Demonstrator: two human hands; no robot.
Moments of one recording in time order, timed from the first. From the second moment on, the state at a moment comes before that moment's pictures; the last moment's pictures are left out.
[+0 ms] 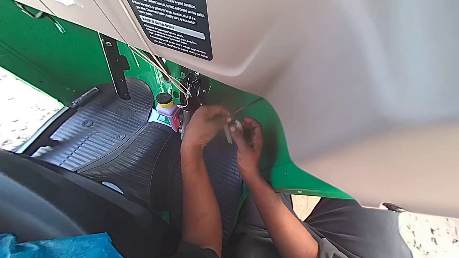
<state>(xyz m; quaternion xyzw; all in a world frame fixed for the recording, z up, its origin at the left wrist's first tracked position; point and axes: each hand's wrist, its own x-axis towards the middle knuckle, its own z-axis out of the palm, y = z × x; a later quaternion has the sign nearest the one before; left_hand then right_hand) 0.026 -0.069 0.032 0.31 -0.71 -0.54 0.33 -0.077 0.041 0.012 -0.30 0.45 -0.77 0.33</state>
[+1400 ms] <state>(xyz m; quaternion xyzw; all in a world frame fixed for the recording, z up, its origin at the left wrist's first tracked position) 0.001 -0.028 0.026 0.29 -0.57 -0.63 0.44 -0.084 0.055 0.048 -0.44 0.63 -0.61 0.17</state>
